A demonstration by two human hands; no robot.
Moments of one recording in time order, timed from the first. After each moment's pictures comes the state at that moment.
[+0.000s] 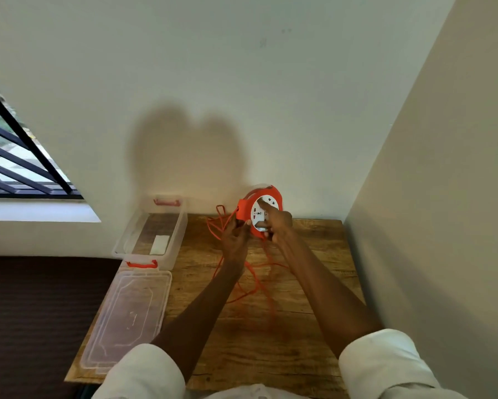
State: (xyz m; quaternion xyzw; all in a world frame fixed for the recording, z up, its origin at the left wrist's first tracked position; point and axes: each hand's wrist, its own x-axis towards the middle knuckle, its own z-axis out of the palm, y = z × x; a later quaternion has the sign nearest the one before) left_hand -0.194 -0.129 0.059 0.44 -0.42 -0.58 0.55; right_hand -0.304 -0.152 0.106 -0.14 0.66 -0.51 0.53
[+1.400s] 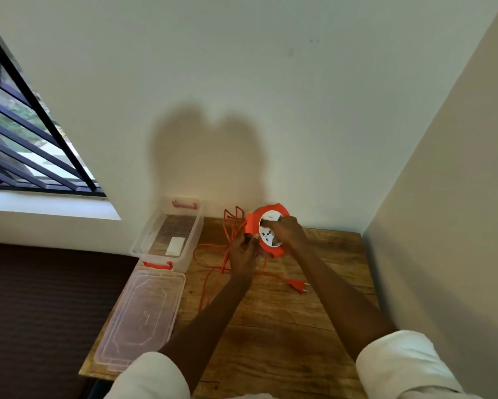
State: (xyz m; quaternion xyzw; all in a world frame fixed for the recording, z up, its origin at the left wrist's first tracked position) left_hand -0.177 -0.128 0.041 0.47 -0.43 -0.56 0.54; right_hand -0.304 -0.171 0.094 -0.42 0.78 -0.26 0.39
